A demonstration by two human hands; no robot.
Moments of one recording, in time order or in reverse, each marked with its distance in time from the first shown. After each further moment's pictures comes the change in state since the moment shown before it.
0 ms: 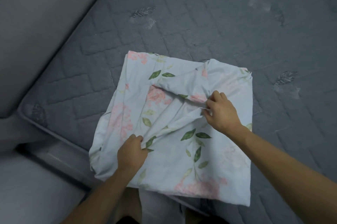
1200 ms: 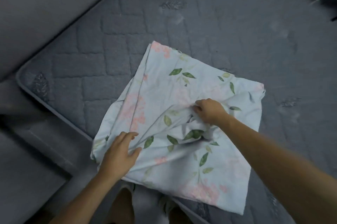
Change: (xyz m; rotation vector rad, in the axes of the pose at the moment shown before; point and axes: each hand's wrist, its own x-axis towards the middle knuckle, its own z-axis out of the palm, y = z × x) left_hand -0.027 -0.094 -0.017 -0.447 0.064 0.087; right_hand 0.082 -0.082 0.033 -0.079 -0.495 0.021
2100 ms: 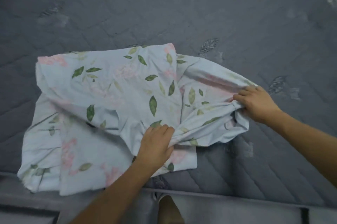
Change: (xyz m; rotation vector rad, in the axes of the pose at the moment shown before) left_hand -0.044 0.269 0.253 0.553 -0.234 0.831; right_hand -0.324 0.387 0.090 -0.223 0.334 0.086
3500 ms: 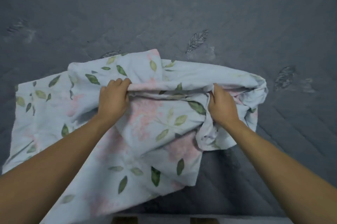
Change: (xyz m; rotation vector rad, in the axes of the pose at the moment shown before) left_hand 0.189 -0.122 -0.027 0.253 -0.016 -0.252; right_hand 0.084 -0.044 0.067 0.770 0.287 0.593
